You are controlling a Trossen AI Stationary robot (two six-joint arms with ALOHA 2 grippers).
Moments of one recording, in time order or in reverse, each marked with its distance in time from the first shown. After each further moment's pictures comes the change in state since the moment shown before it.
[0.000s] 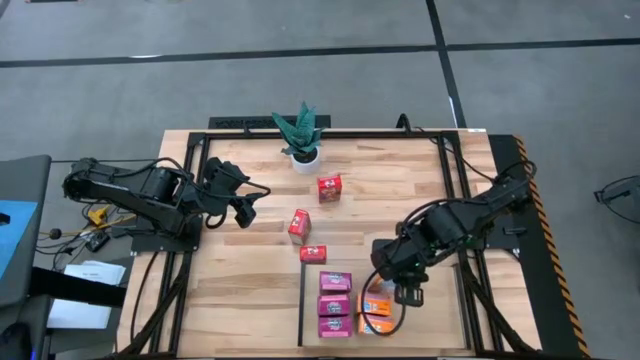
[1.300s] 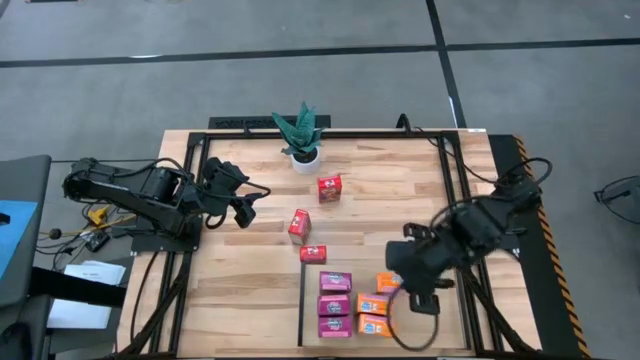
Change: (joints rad) left arm 0.000 0.000 0.000 -0.011 -0.001 -0.001; right arm 0.102 -0.021 0.157 -0.011 0.130 0.039
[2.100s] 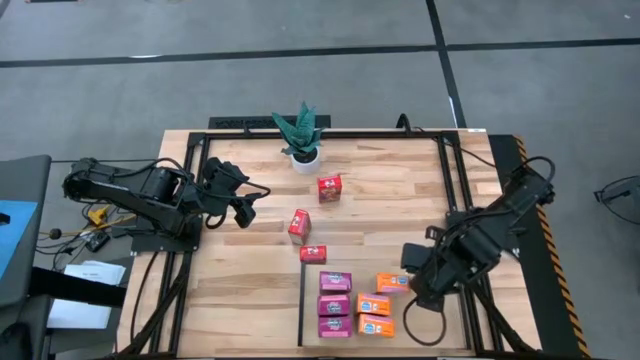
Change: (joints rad) left arm 0.000 0.000 0.000 0.000 0.000 -0.006; right arm 0.097 -0.161 -0.458 0.047 0.086 0.257
